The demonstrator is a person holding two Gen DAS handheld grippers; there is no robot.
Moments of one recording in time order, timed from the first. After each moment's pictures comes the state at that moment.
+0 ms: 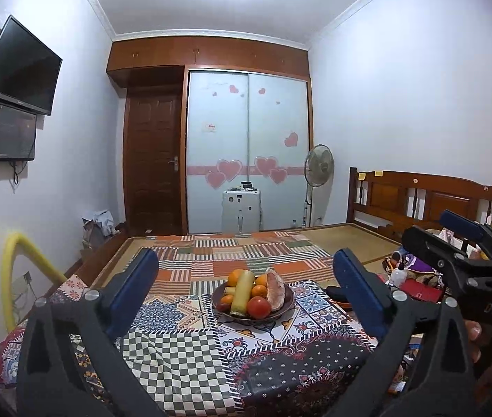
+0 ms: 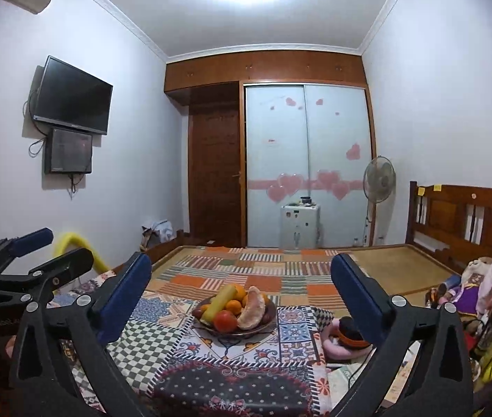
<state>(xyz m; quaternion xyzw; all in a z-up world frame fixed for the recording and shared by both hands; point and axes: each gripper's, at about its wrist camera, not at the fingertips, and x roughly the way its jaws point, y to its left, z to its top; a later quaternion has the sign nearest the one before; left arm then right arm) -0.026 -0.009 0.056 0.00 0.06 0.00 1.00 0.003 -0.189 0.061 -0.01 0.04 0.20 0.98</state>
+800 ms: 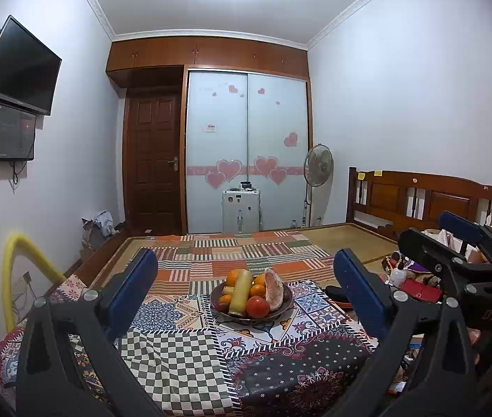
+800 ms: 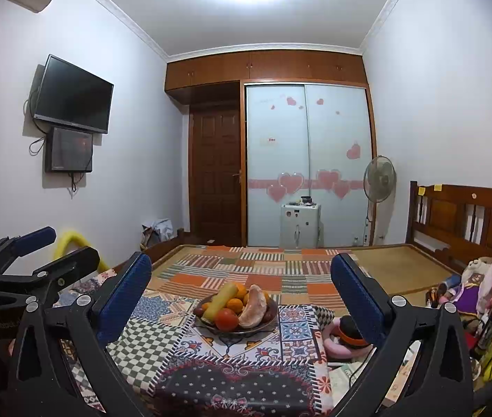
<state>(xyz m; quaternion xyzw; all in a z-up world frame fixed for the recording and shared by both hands) -0.028 -0.010 0.054 0.00 0.06 -0.01 1.00 -0.003 -0.189 0.062 -0.01 0.04 0.20 0.98</state>
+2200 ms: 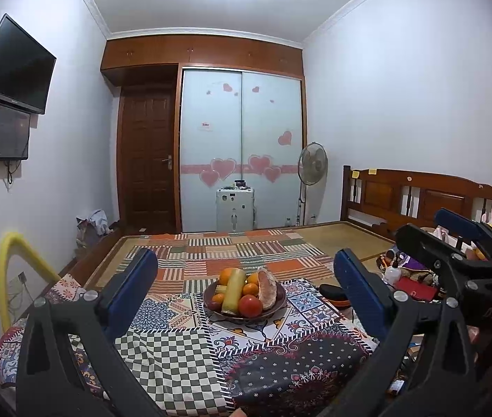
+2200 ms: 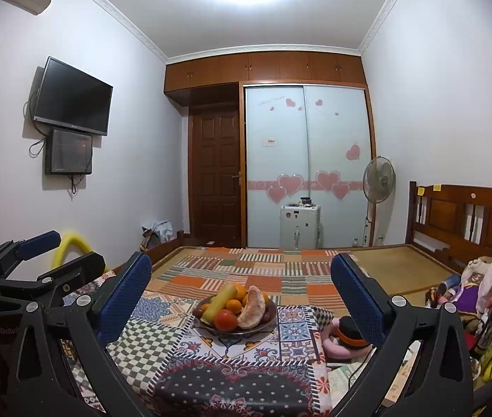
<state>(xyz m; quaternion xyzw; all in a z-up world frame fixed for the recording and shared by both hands) -0.026 -0.012 0.053 0.00 0.06 -0.02 1.00 -0.005 -0.187 0.067 -0.01 0.04 0.20 0.98</state>
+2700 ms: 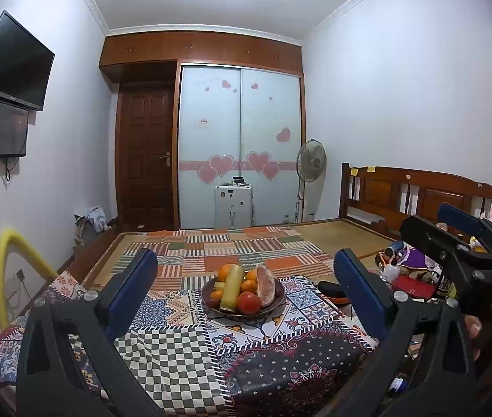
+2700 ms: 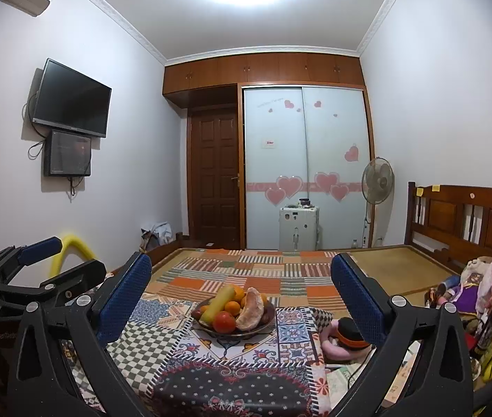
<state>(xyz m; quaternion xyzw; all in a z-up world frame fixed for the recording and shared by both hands) -0.021 -0.009 0.050 -0.01 0.07 -0.02 1.00 -0.002 -0.188 0.069 -0.01 0.04 0.19 0.98</state>
